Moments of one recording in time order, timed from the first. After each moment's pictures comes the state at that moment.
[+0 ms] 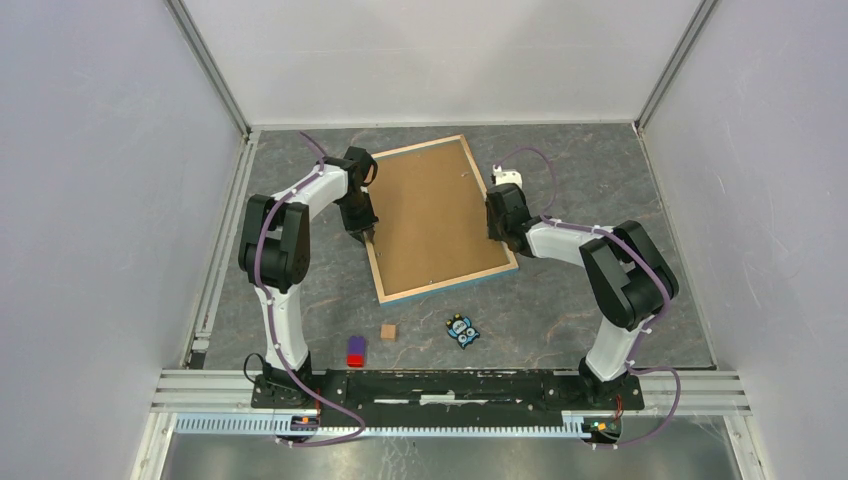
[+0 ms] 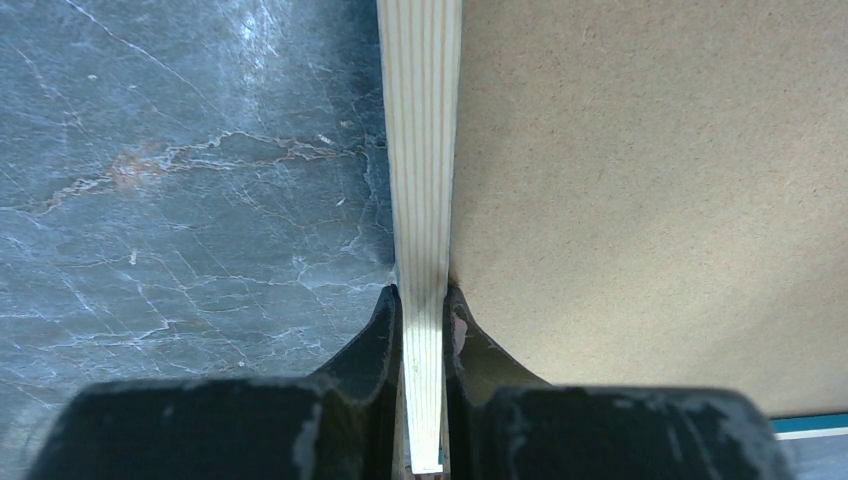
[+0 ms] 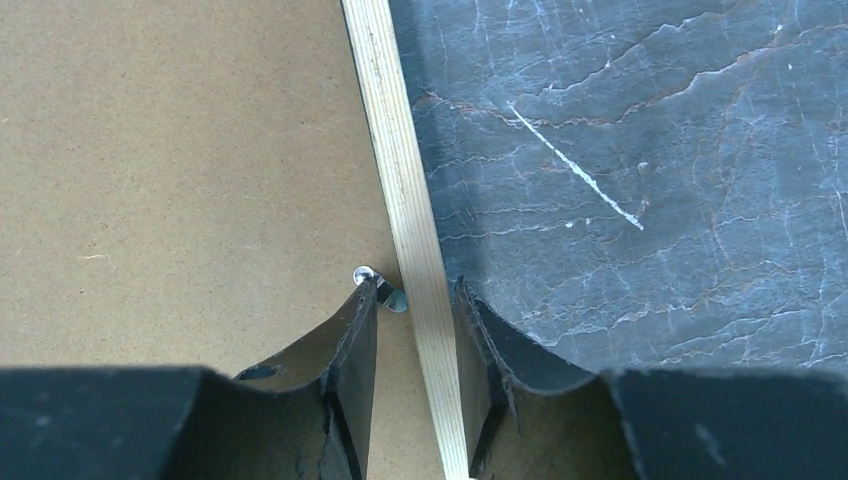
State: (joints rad) left arm -0.26 2.05 1.52 -0.91 0.03 -0.53; right arm 0.50 1.79 0.95 0.05 0.32 0.30
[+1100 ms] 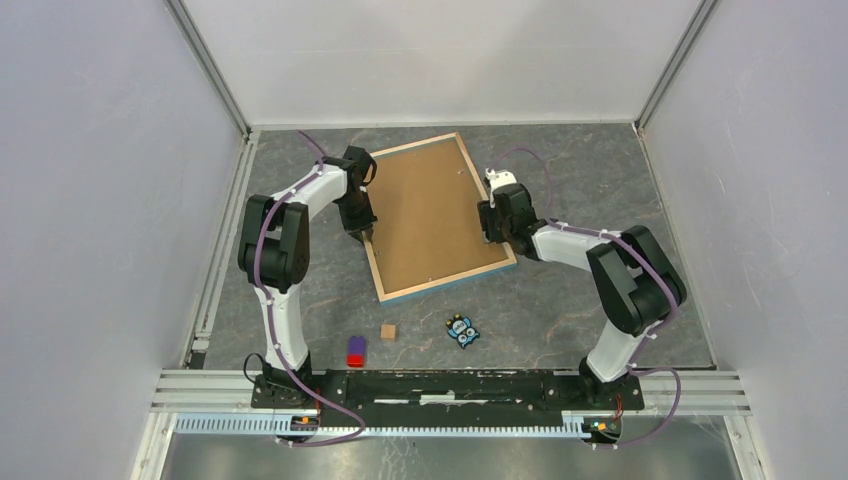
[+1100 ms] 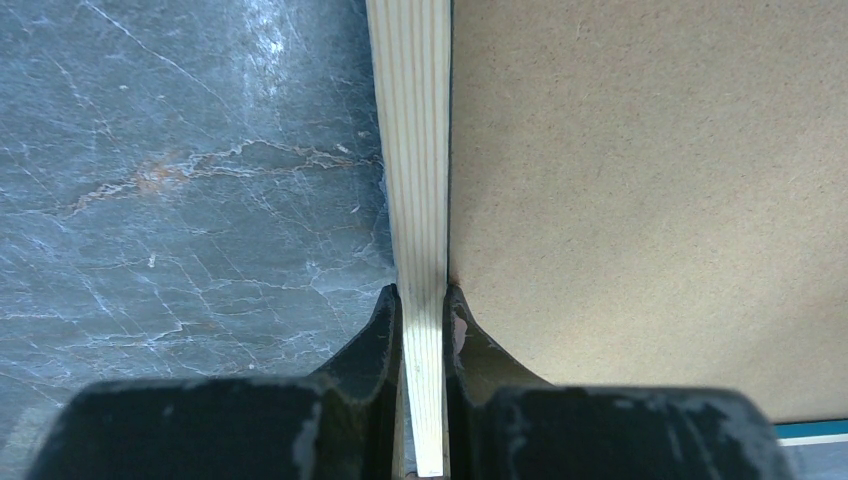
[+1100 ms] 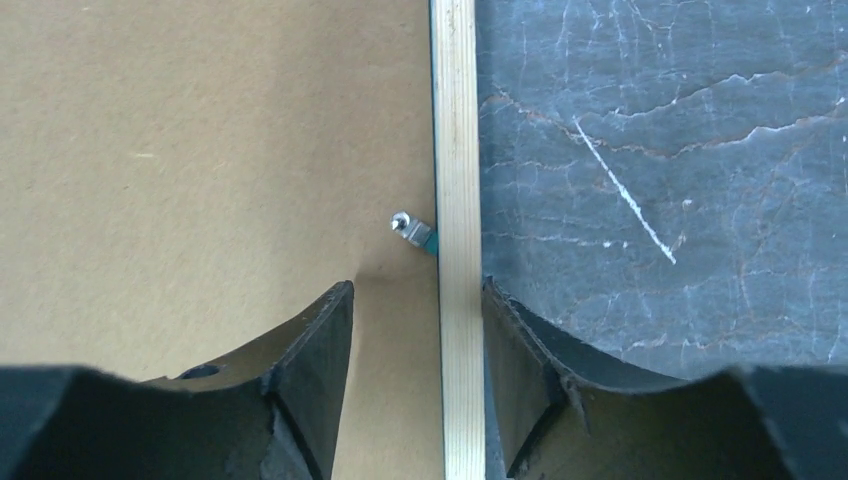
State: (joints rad) left arm -0.26 2.05 1.52 -0.90 0.01 -0.53; right arm 0.48 1.76 0.92 0.10 0.17 0.14
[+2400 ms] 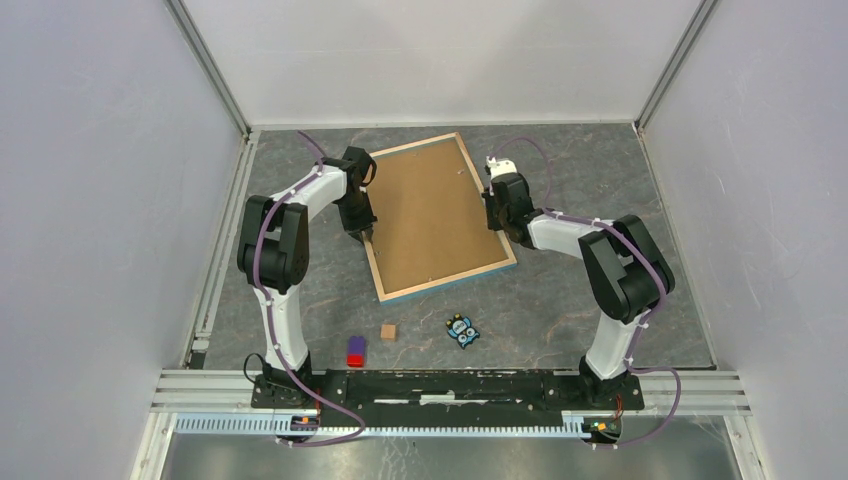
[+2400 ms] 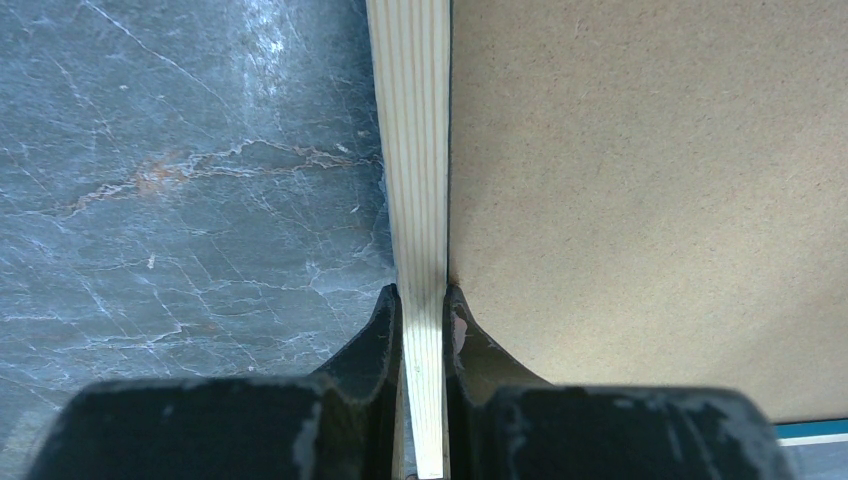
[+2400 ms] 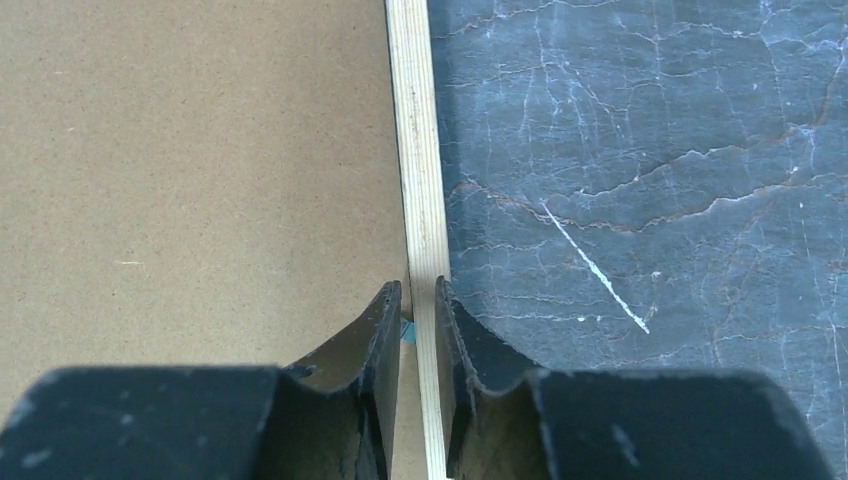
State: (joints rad) left arm -0.26 2.05 1.51 -0.89 0.01 -0.53; right arm 0.46 1.83 1.01 0.12 0.20 0.15
